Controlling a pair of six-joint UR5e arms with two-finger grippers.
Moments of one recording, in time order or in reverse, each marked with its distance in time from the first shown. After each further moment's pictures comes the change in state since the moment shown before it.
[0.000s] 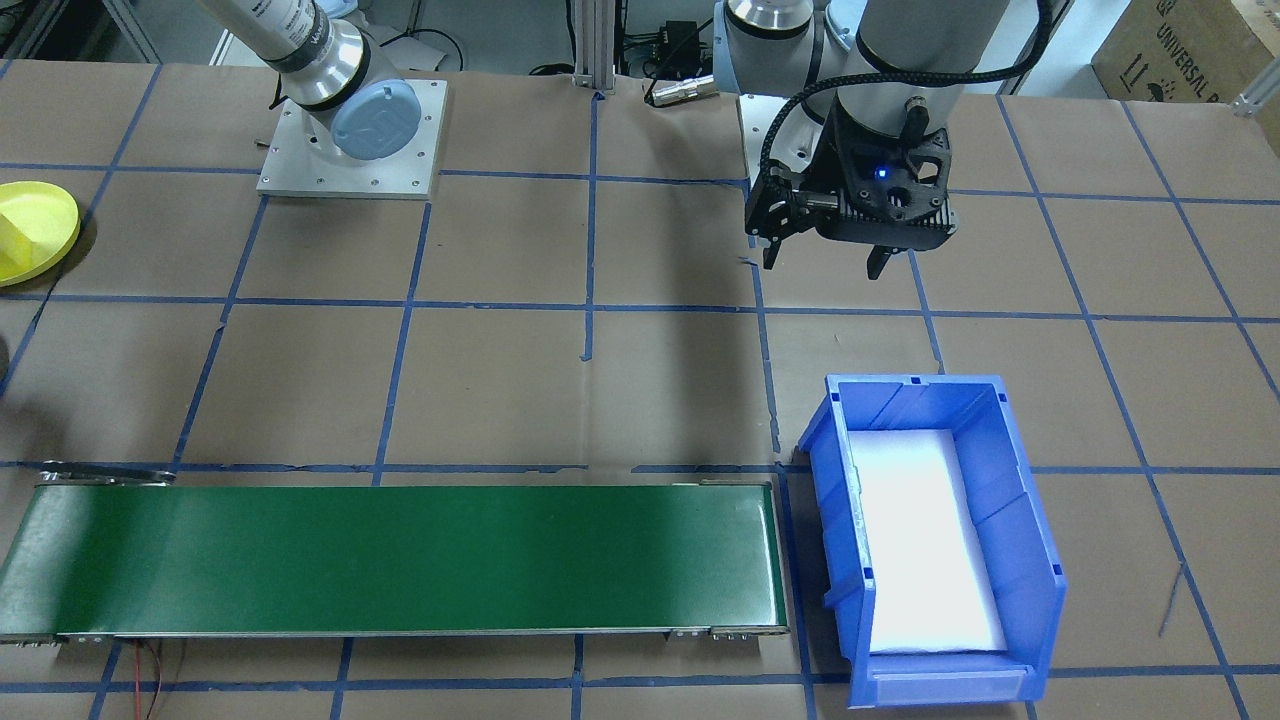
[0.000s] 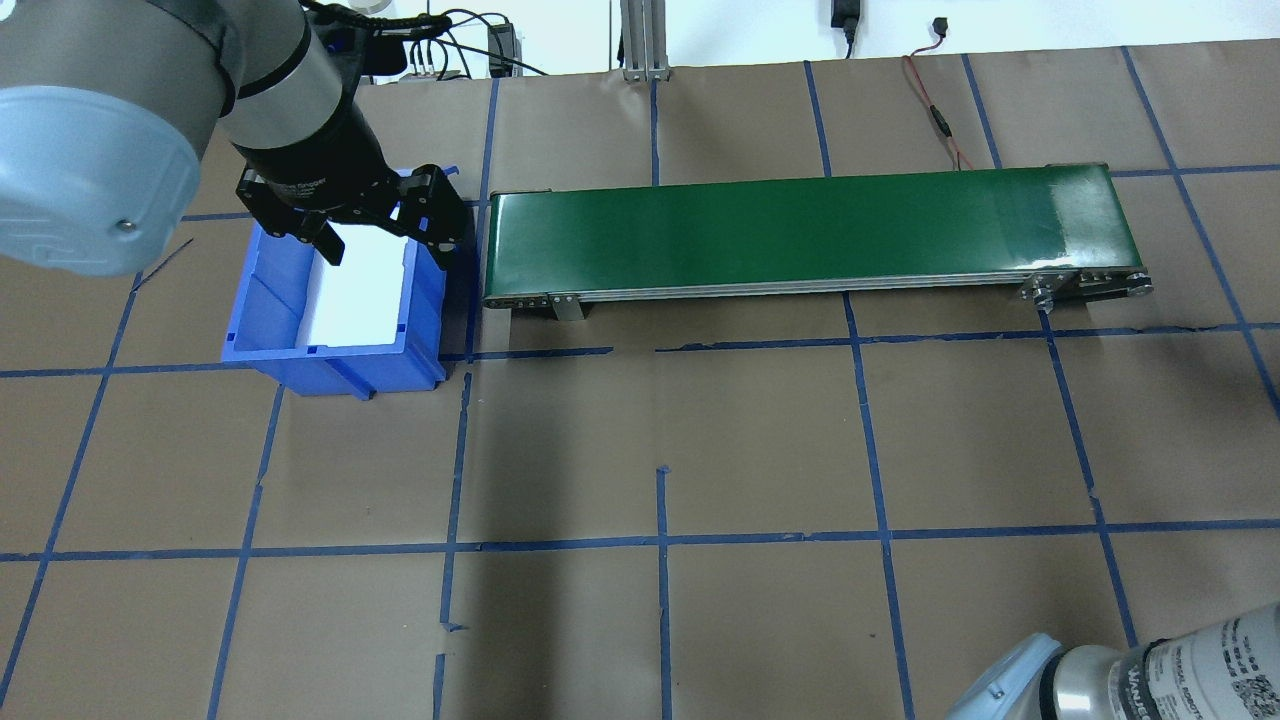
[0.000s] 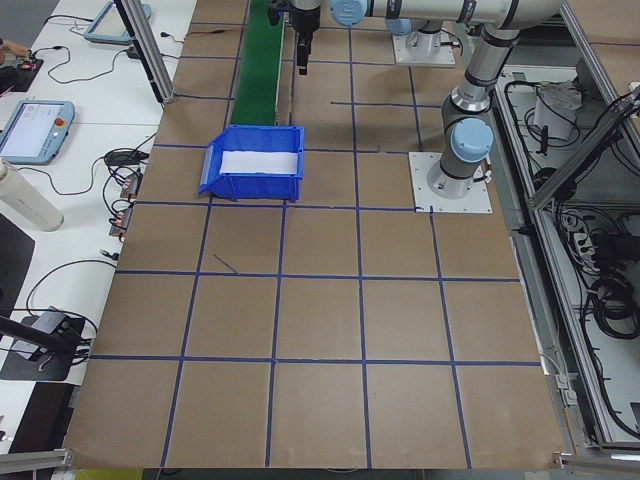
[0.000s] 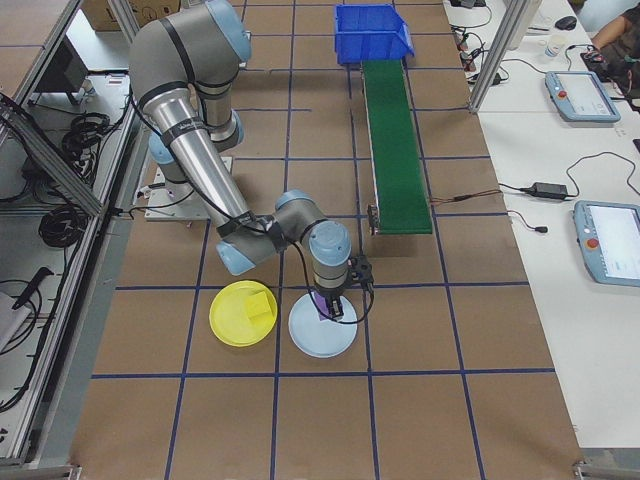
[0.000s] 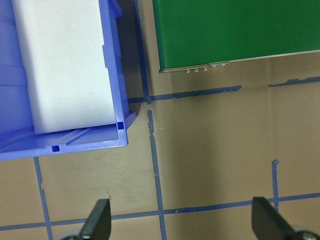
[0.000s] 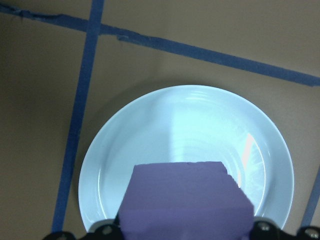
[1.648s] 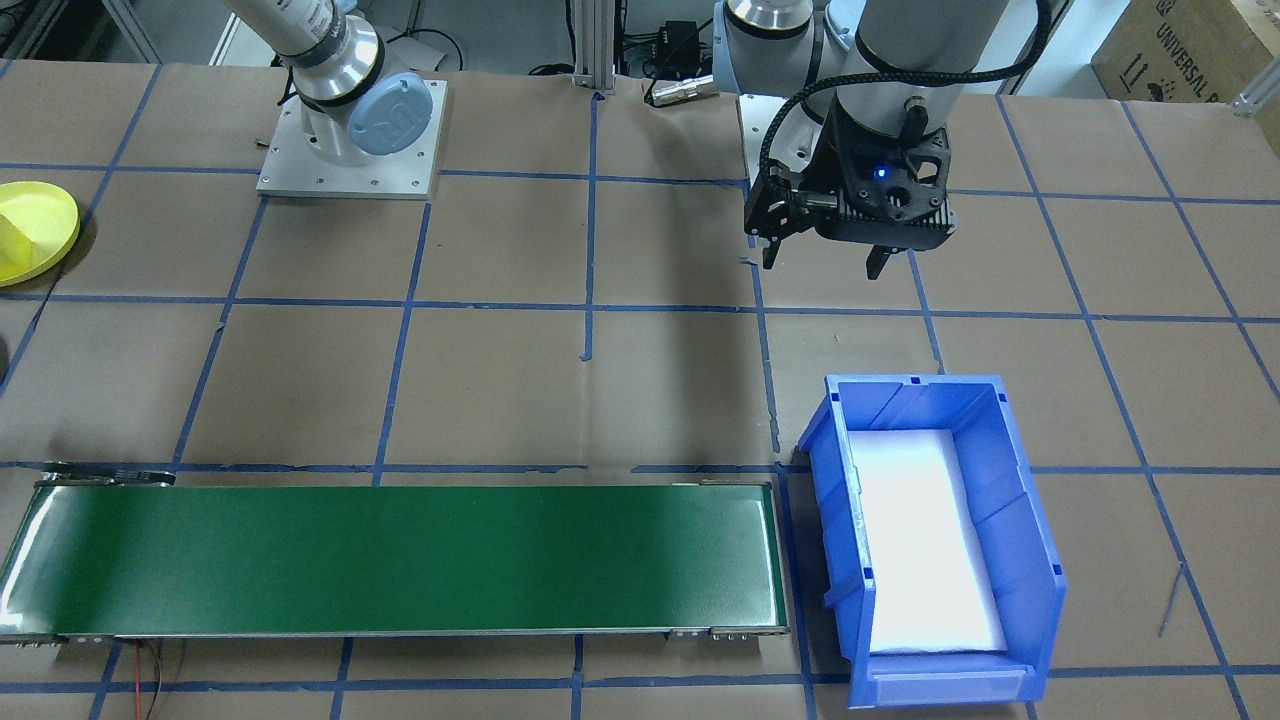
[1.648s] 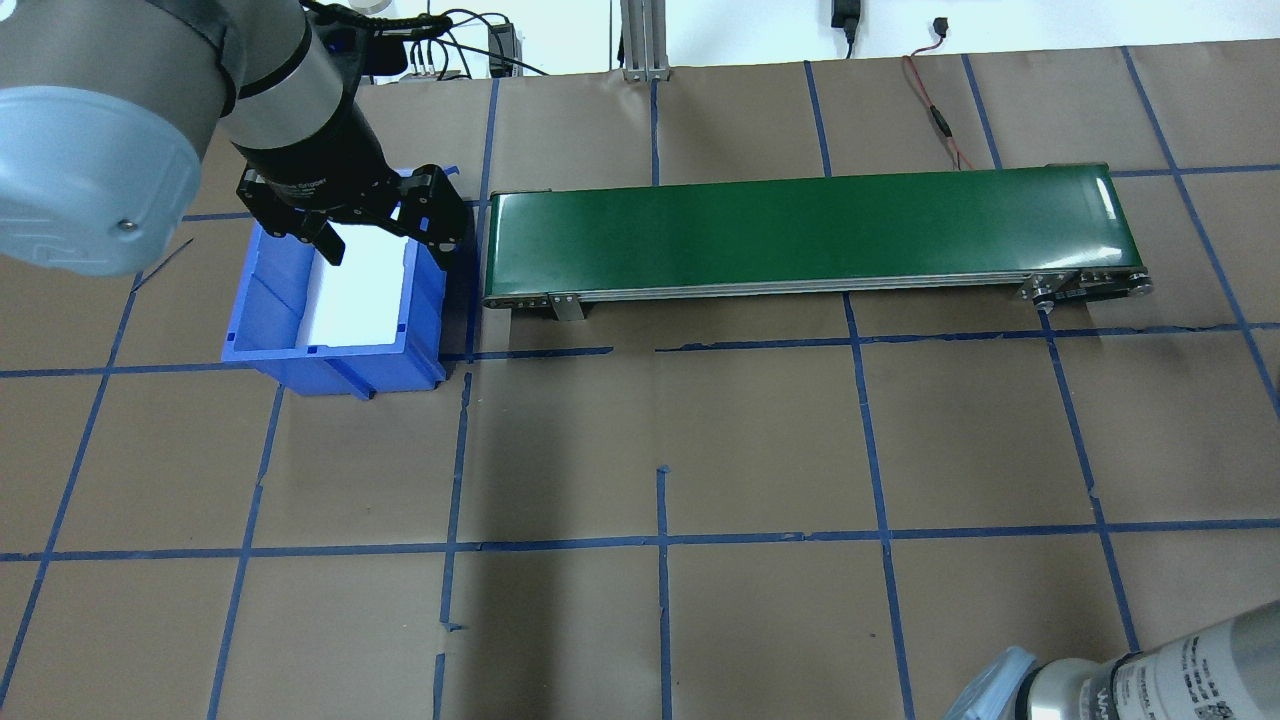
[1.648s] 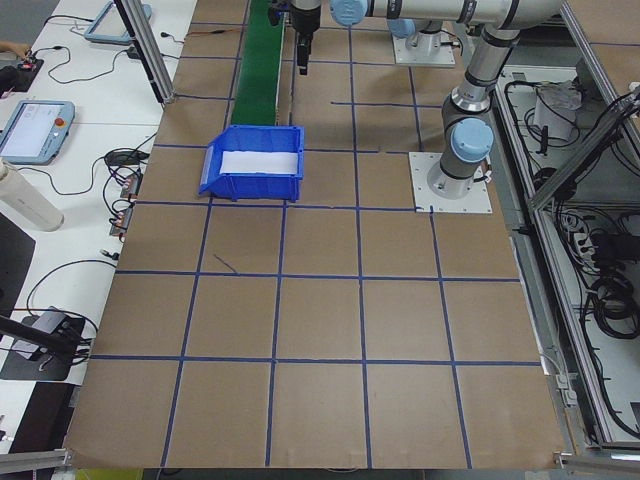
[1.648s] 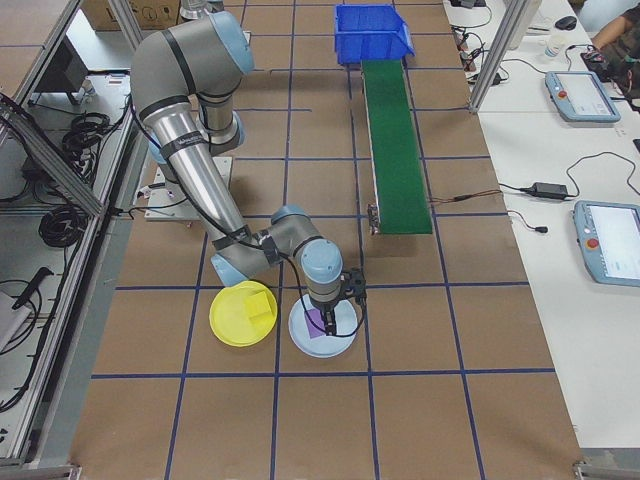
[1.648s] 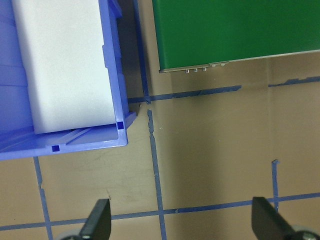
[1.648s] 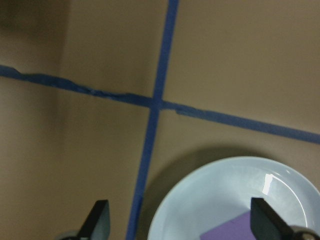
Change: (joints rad) left arm 0.000 0.001 0.000 0.000 0.000 0.000; right arm 0.163 -0.072 0.000 0.091 0.044 0.173
